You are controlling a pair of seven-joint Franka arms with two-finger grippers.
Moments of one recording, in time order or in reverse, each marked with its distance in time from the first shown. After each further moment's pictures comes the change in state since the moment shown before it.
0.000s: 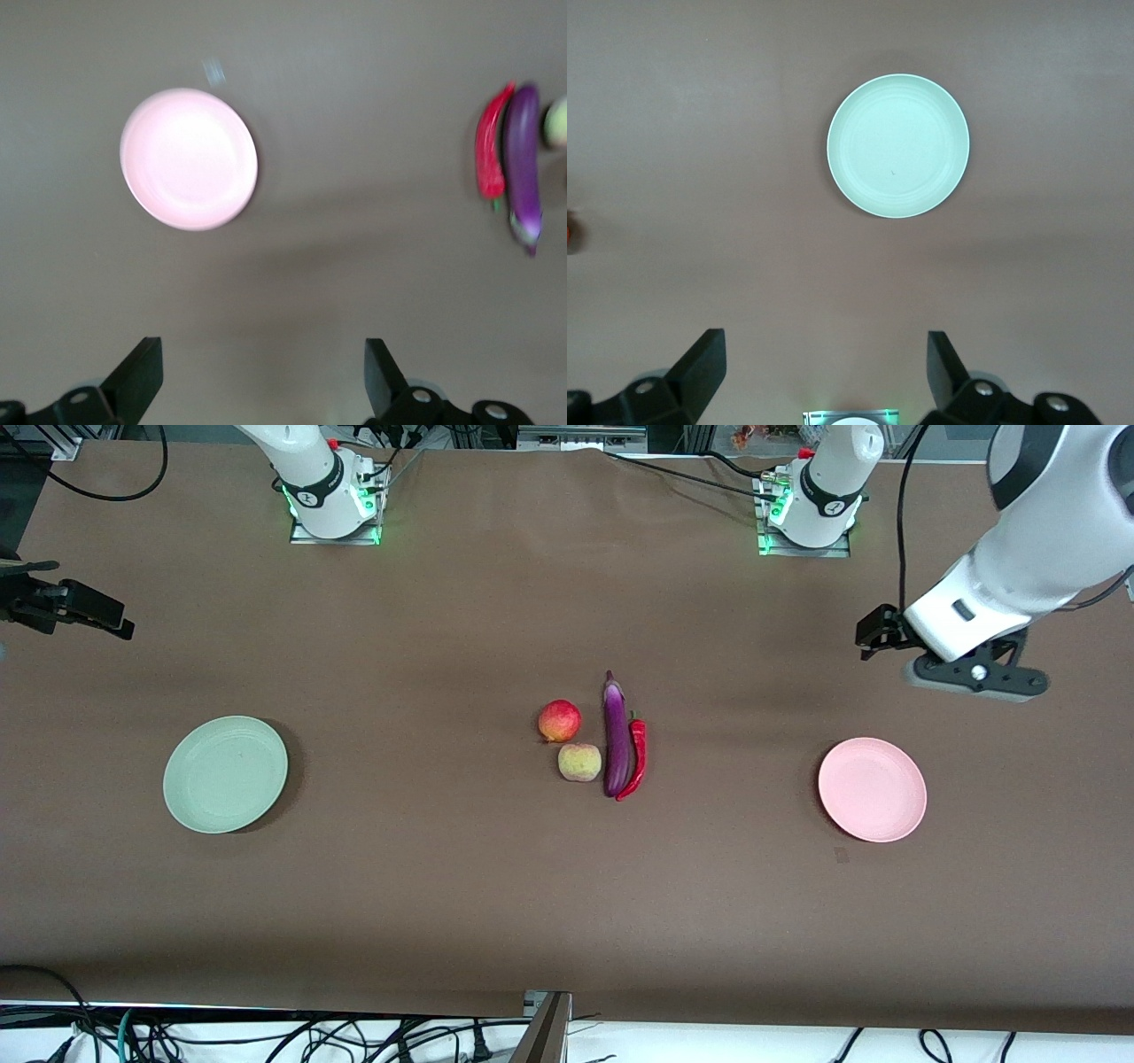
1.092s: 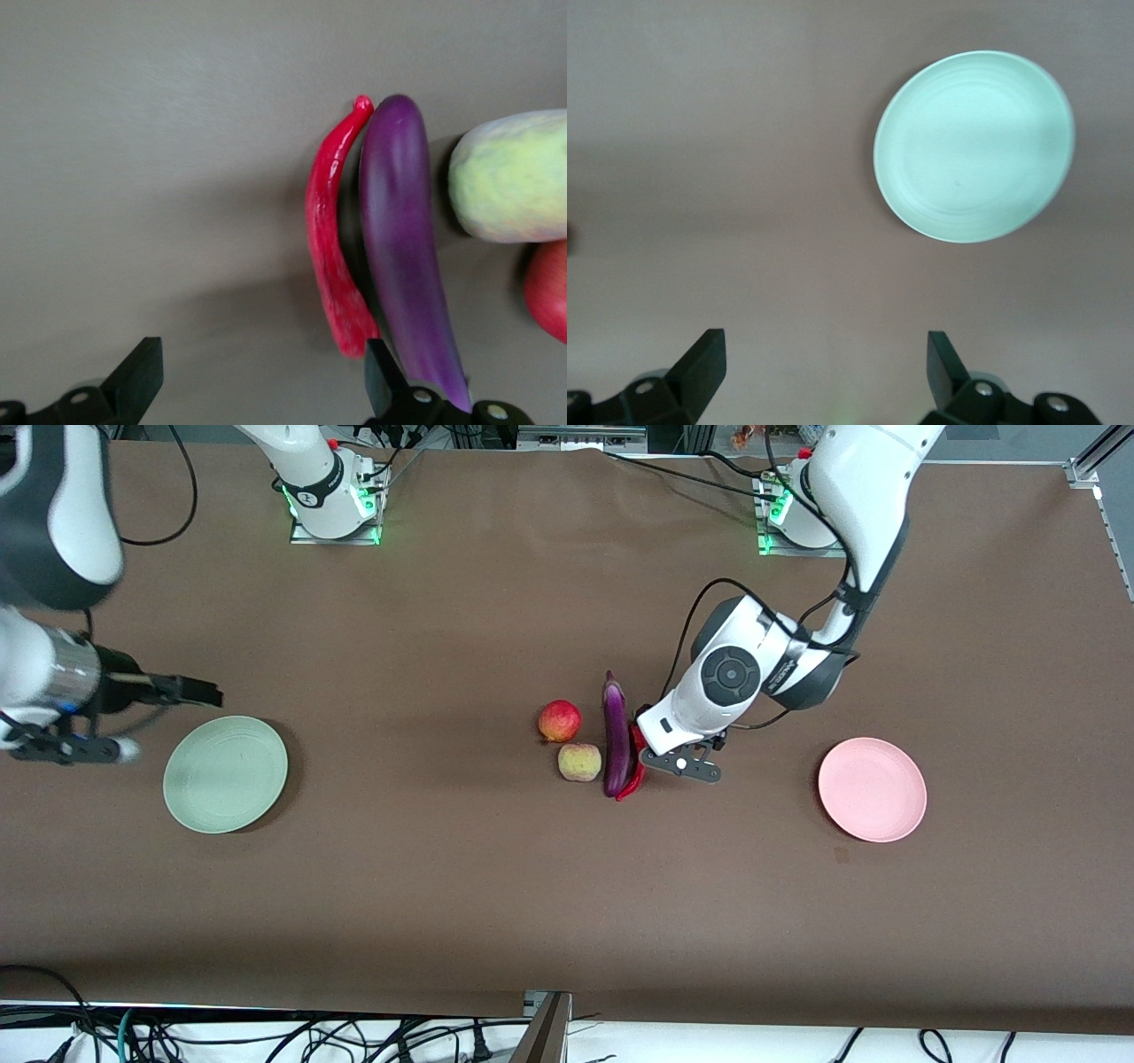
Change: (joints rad) left arm -0.324 0.482 -0.015 -0.158 -0.044 0.757 -0.259; right arm 0.032 0.266 0.027 -0.009 0.088 0.116 0.000
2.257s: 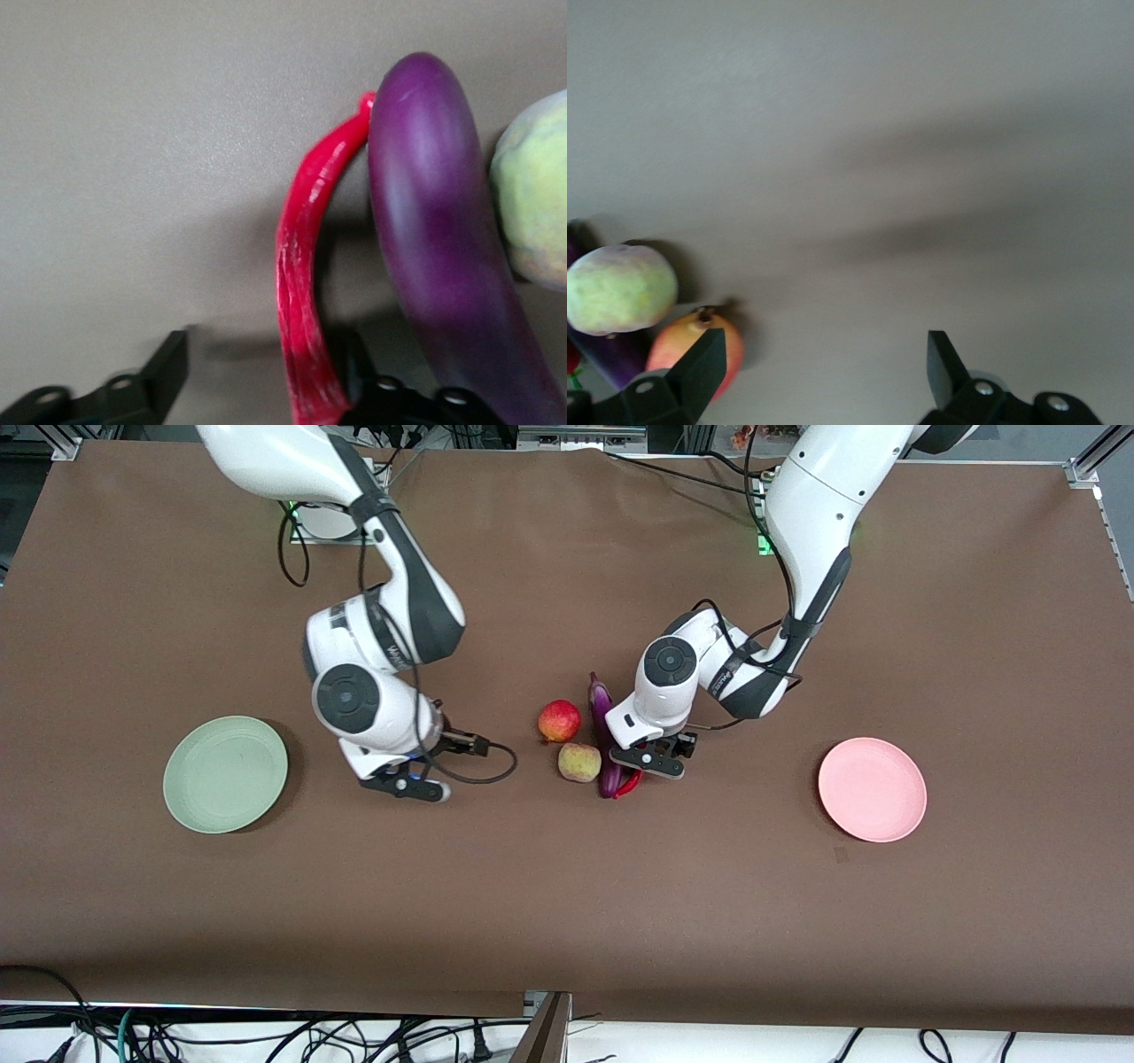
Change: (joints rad) left arm -0.064 0.094 0.006 -0.007 0.277 0.143 -0.201; right arm 0.462 0.273 0.010 0.001 0.145 0.426 0.604
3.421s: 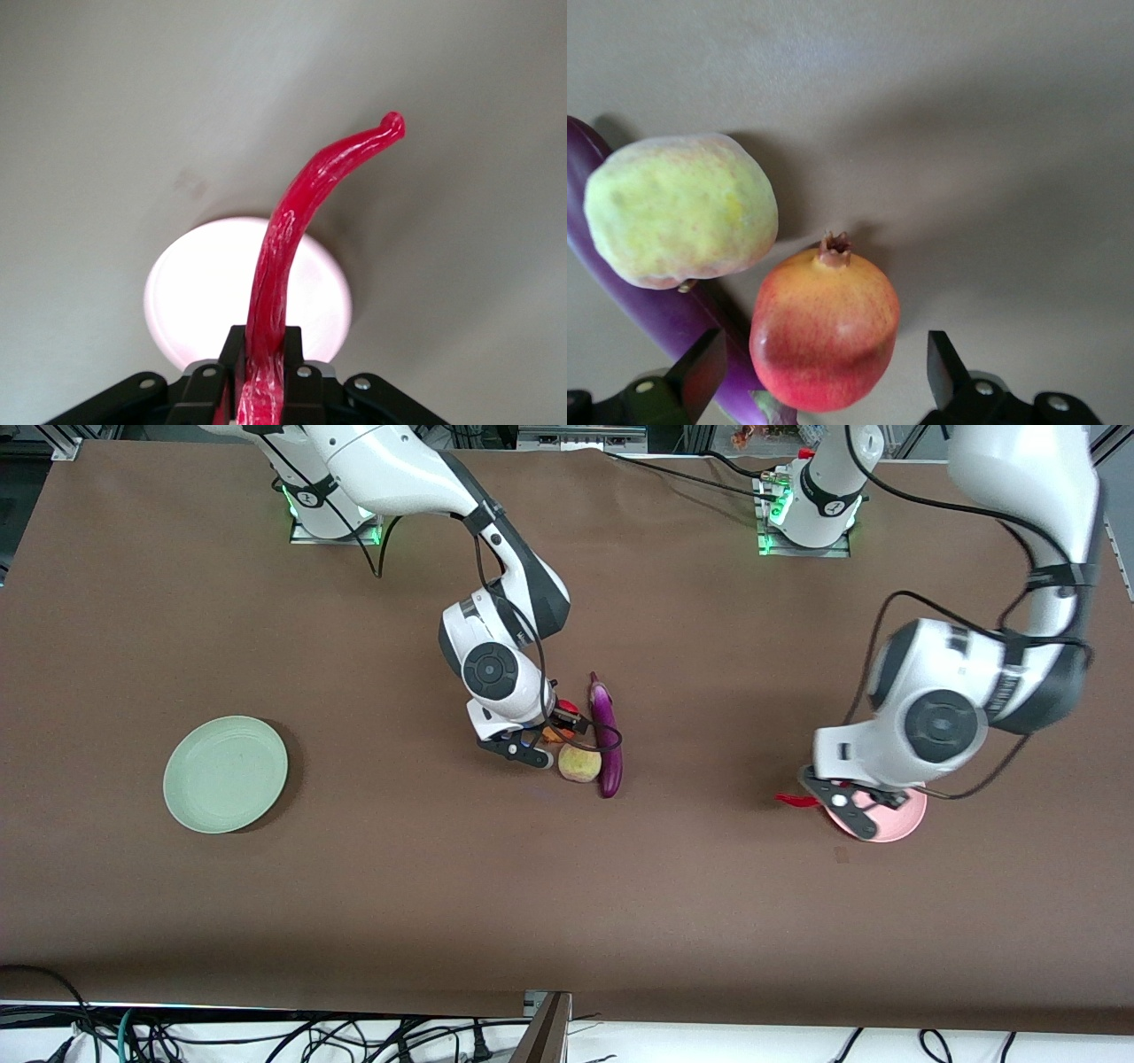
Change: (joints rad) left arm 0.434 -0.195 0.023 0.221 0.005 -0.548 1.130; right arm 0.202 0.150 0.000 0.000 0.144 0.196 0.203
